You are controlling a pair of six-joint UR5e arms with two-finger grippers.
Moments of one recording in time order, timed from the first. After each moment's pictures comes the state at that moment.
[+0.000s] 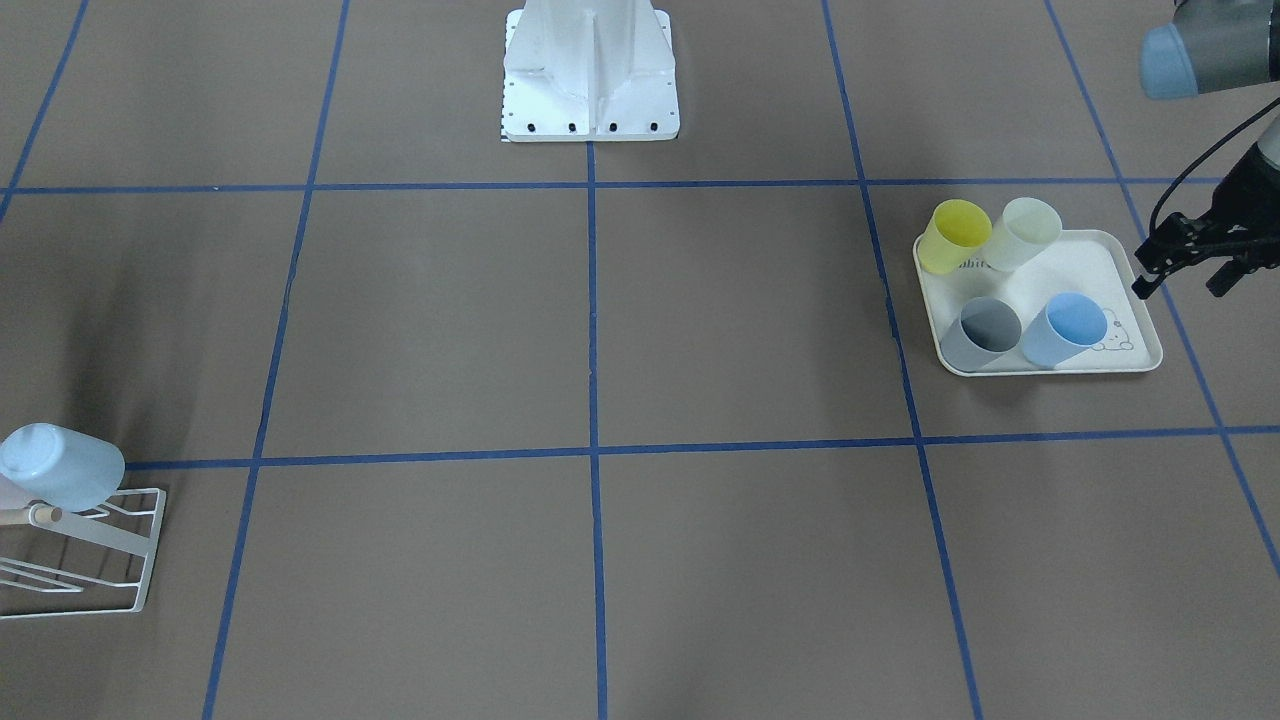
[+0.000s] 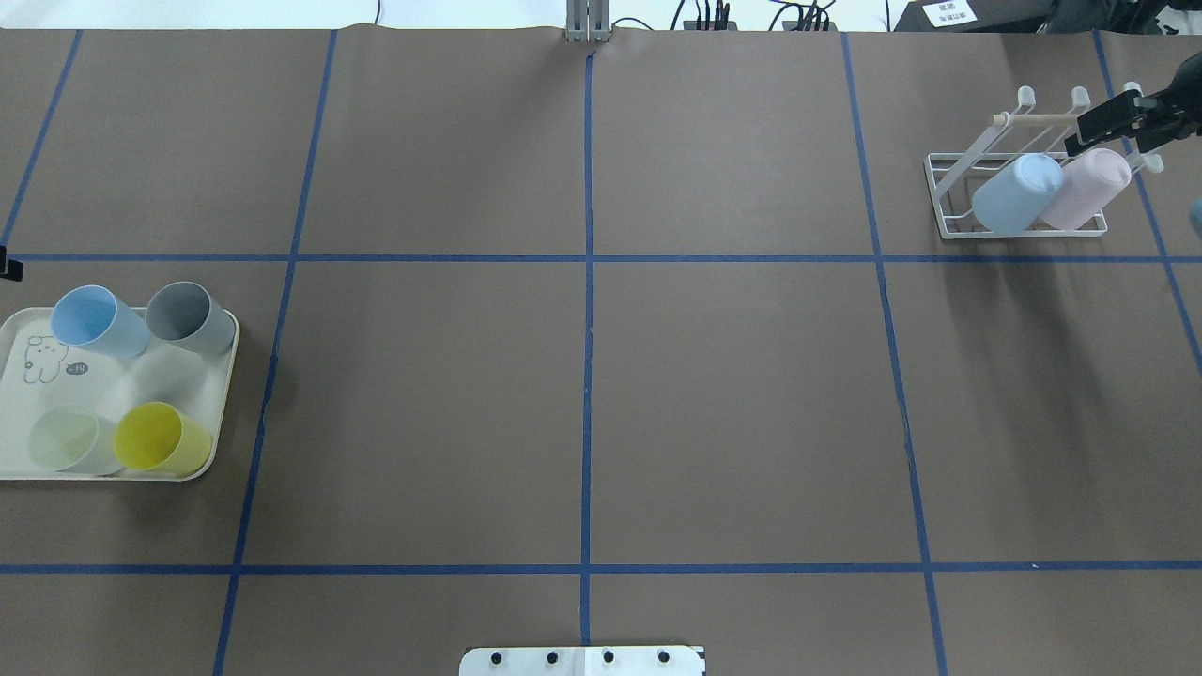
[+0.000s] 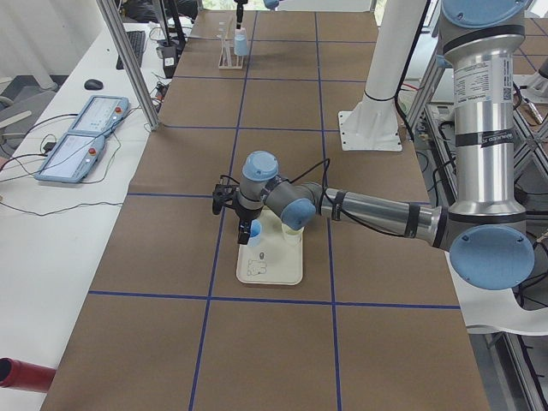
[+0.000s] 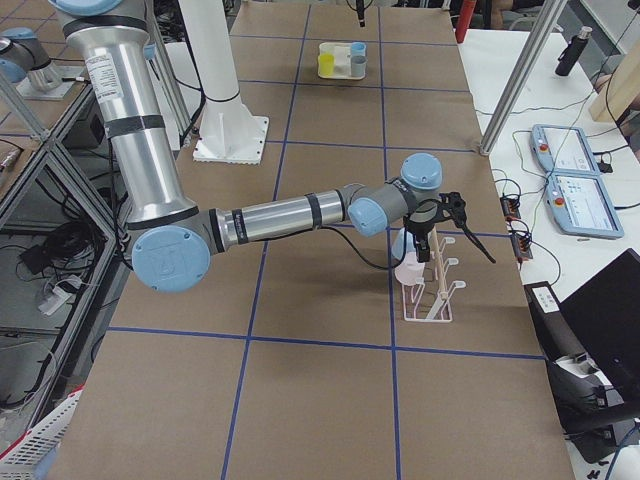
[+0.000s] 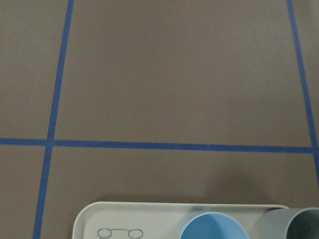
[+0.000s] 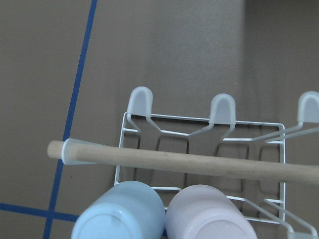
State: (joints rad) left arm -1.17 -1.45 -1.80 -2.09 -2.17 -0.72; right arm 1.30 -1.32 1.54 -1.22 2.30 0.47
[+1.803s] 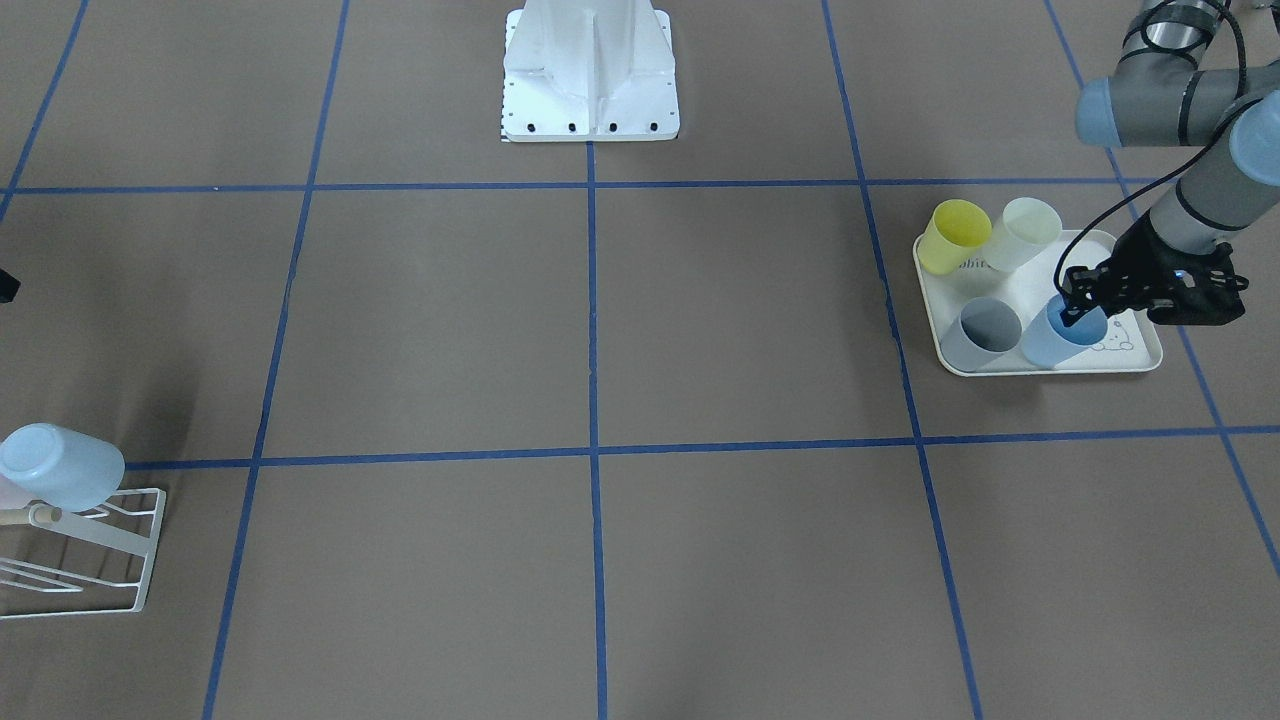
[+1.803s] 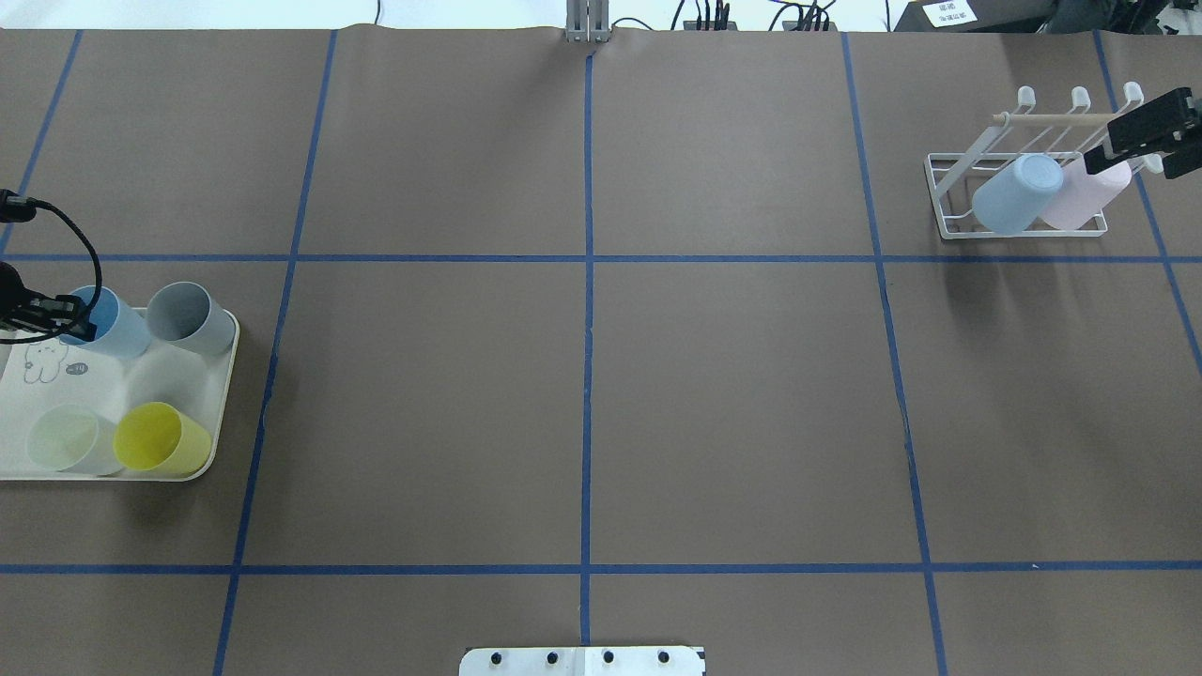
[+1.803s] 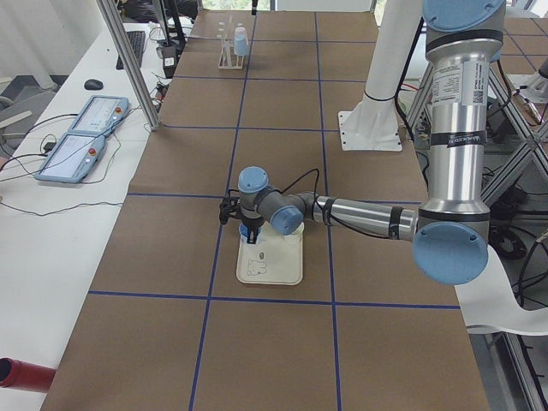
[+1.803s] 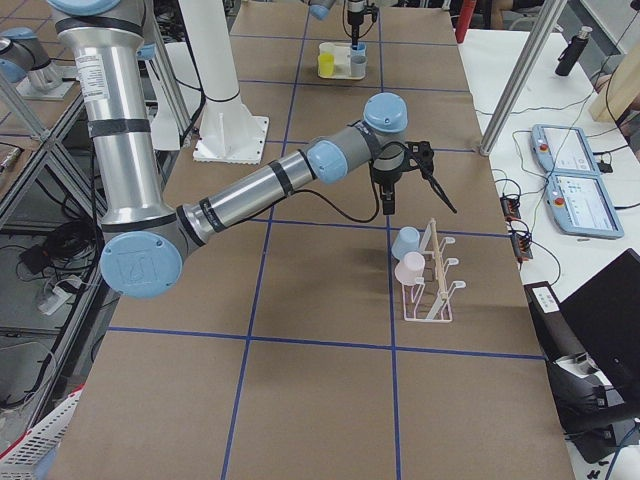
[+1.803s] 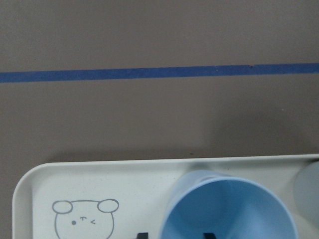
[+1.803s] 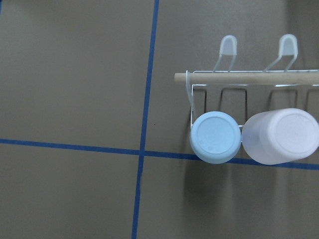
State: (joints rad) left arm -1.02 -1.54 -1.66 -2.08 -2.20 -0.72; right arm 1.29 -1.43 1.96 -1.52 2.41 0.56
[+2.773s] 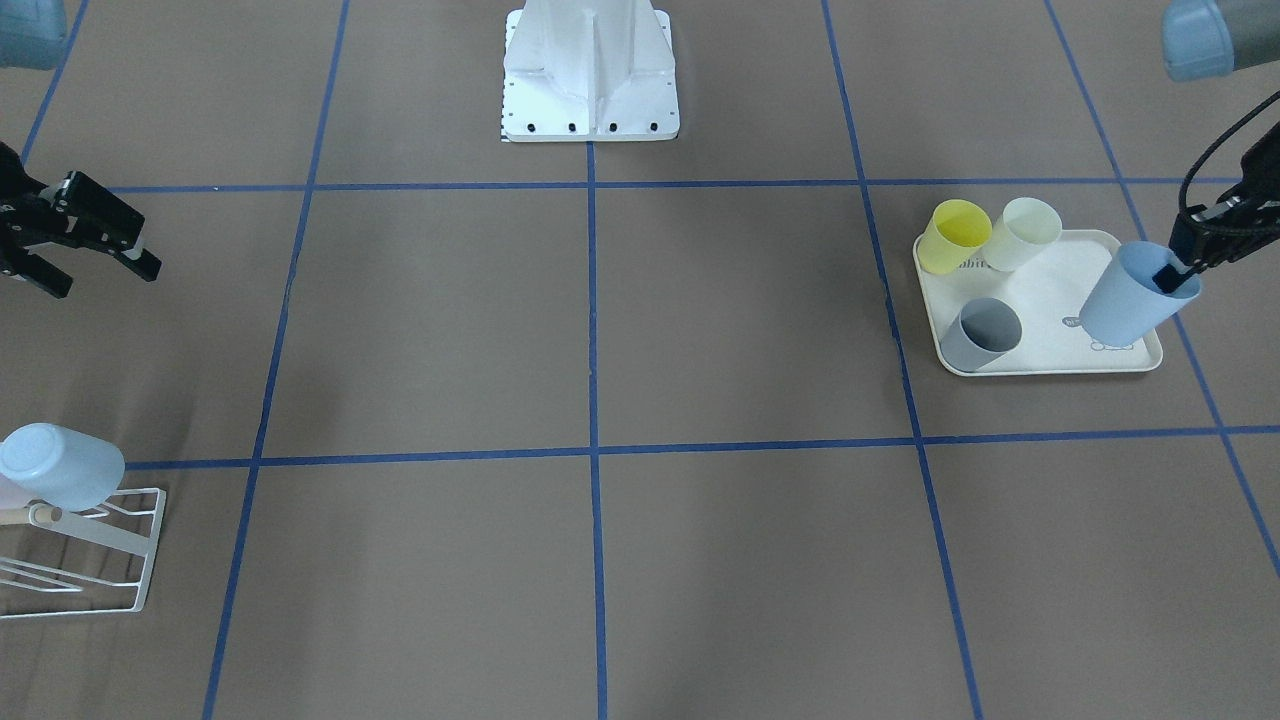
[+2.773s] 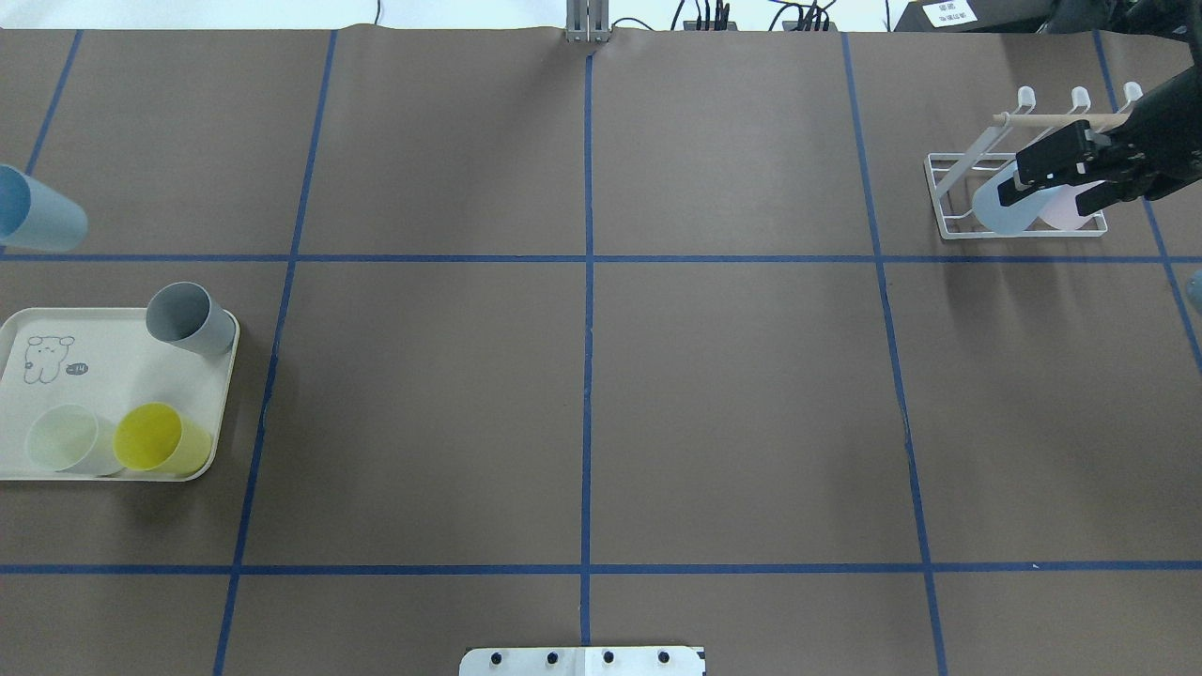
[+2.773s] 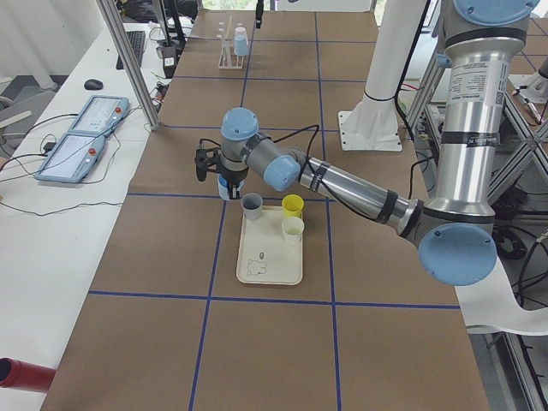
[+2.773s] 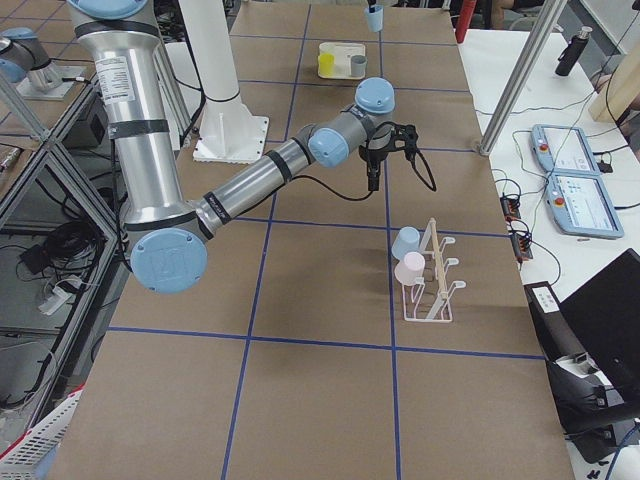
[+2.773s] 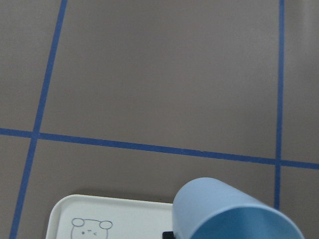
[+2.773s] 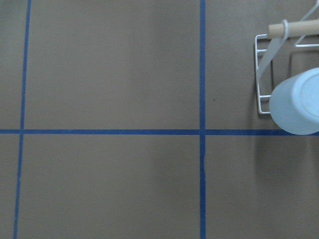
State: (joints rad) left arm -1.28 -1.65 -1.94 -1.83 -2.38 -0.92; right arm 1.14 -1.39 2.00 -1.43 2.38 0.84
